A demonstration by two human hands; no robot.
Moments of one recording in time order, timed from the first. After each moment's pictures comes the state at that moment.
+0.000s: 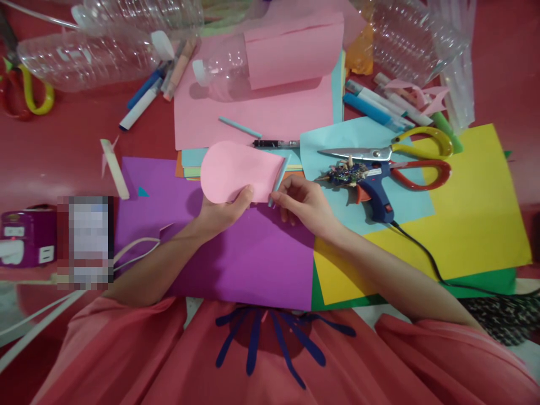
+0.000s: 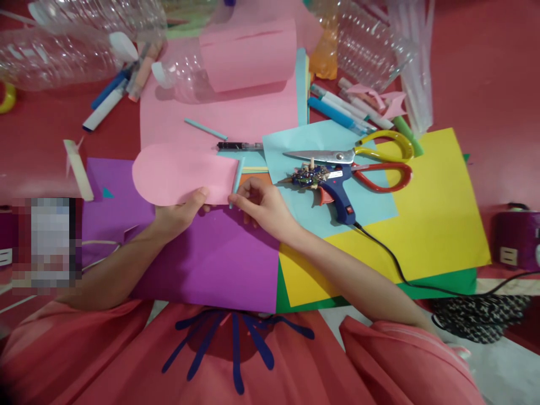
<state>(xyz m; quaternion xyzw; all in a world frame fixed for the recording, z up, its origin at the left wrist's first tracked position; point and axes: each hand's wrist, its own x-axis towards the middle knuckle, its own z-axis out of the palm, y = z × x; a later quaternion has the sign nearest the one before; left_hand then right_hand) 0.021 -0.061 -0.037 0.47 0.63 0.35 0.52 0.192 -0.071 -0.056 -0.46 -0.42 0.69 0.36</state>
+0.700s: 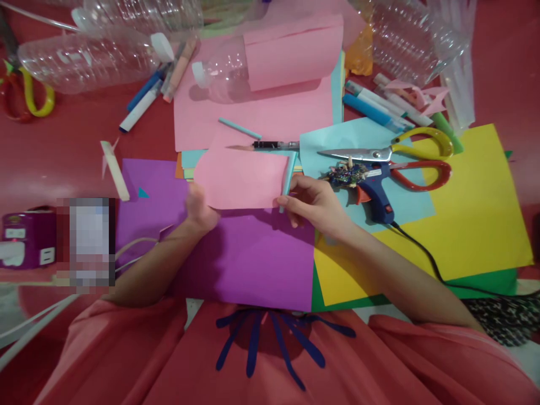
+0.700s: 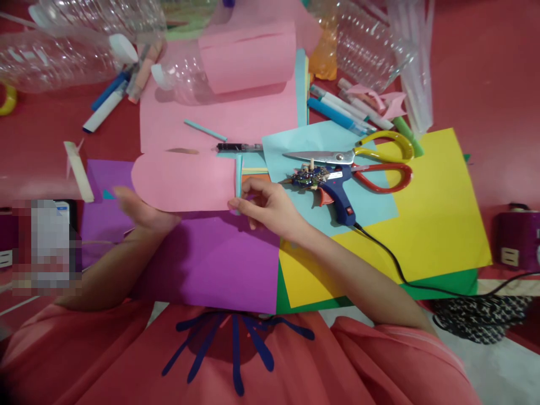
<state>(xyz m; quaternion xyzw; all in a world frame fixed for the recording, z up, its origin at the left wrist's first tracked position) 0.008 -0.051 -0.047 0.45 0.53 0.50 0.52 0.204 -0.068 -0.045 -0.42 -0.45 0.70 0.36</state>
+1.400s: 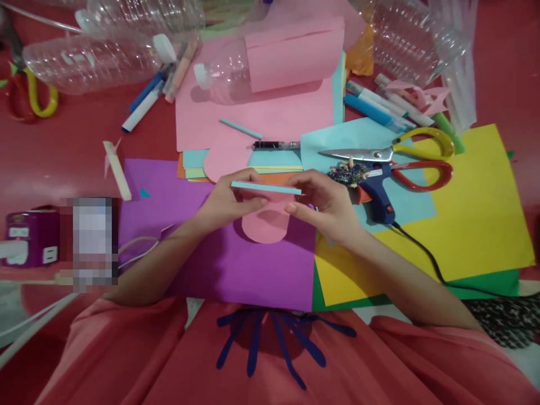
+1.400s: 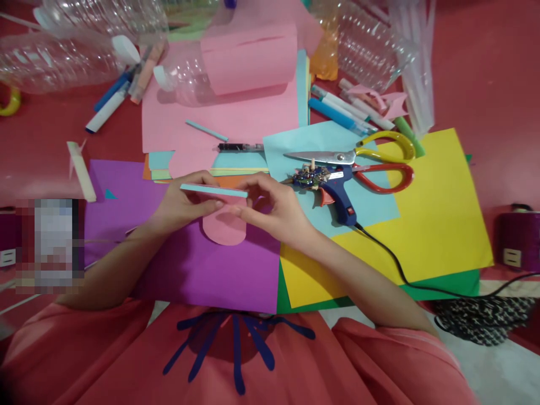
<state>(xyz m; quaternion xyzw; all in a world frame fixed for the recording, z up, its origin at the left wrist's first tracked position) 0.012 -0.043 -0.039 0.63 0.47 0.27 0.55 0.211 -0.075 -0.041 -0.45 -0.58 0.54 0.41</state>
